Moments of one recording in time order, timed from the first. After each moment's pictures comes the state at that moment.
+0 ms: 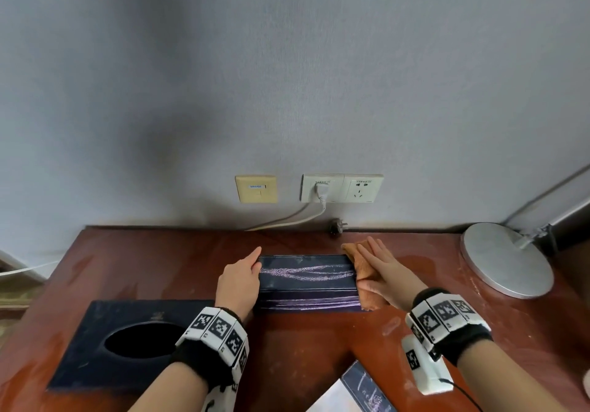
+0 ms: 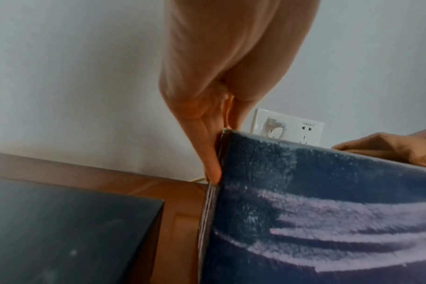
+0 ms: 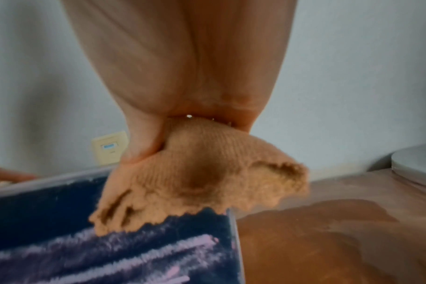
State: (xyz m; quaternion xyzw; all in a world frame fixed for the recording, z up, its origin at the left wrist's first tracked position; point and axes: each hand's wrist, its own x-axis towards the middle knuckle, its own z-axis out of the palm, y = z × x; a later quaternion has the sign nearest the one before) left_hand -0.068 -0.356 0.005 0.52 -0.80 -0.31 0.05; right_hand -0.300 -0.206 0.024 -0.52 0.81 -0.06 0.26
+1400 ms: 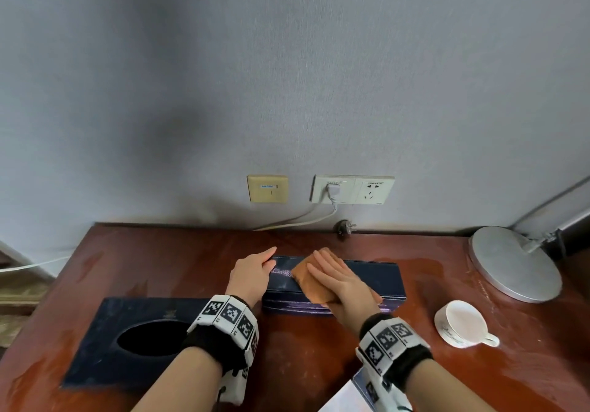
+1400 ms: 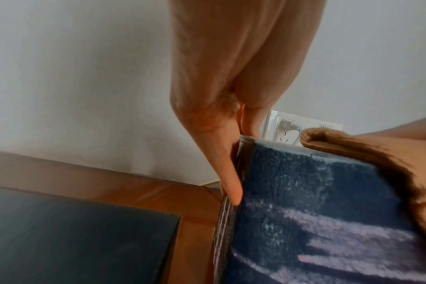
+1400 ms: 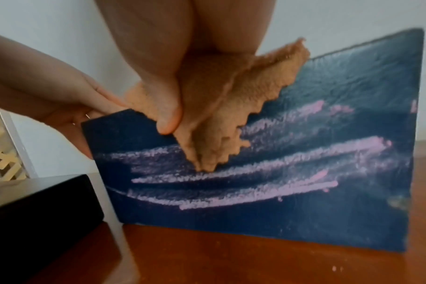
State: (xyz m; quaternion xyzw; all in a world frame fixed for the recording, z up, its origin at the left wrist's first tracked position) left_hand -0.066 -0.377 -0.010 0.51 -0.73 -0.44 0.06; right_hand -0.229 -0.235 -0.030 -0.68 0.68 -0.24 0.11
